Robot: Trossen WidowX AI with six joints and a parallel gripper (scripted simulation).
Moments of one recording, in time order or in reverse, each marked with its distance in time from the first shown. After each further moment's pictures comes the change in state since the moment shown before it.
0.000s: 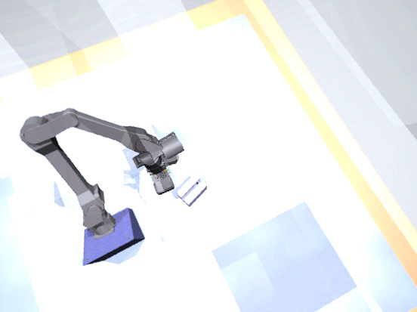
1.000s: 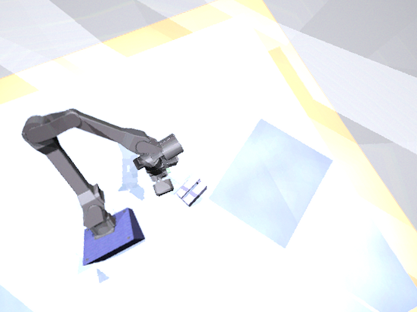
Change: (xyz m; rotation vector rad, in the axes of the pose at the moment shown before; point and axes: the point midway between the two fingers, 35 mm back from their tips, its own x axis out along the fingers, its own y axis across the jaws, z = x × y) arm 0.012 0.000 -0.004 0.015 0.010 0.005
